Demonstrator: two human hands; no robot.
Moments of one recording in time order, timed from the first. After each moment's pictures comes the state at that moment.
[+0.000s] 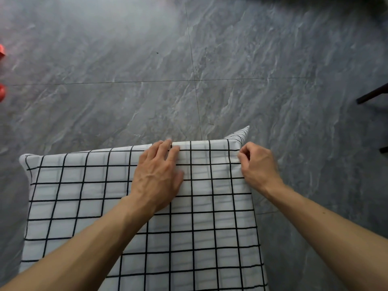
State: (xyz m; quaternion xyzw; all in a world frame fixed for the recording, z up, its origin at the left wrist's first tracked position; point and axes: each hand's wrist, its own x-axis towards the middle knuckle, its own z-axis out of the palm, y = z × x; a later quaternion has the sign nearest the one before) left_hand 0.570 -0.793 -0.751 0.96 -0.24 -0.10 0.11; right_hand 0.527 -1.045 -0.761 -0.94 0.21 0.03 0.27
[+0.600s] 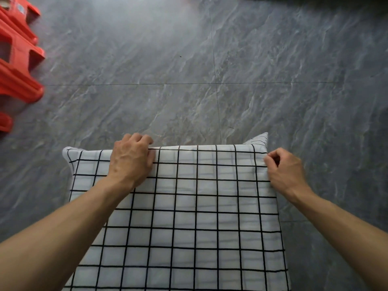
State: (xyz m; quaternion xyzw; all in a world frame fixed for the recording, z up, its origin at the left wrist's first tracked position) left_hand 0.629 -0.697 -0.758 0.99 -0.14 -0.05 0.07; right_hand 0.527 -1.042 -0.767 -0.91 0.28 0.03 0.31
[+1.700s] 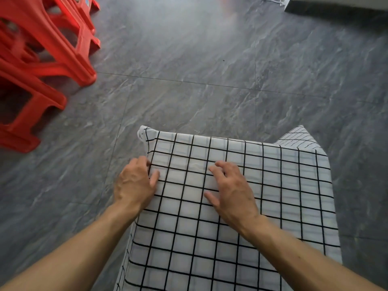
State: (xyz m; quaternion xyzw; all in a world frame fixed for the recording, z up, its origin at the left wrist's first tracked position) left_hand 0.541 -0.530 -0.753 0.98 0.07 -0.08 0.16; right_hand 0.498 -0.764 -0.737 -0.97 -0.05 0.10 0.20
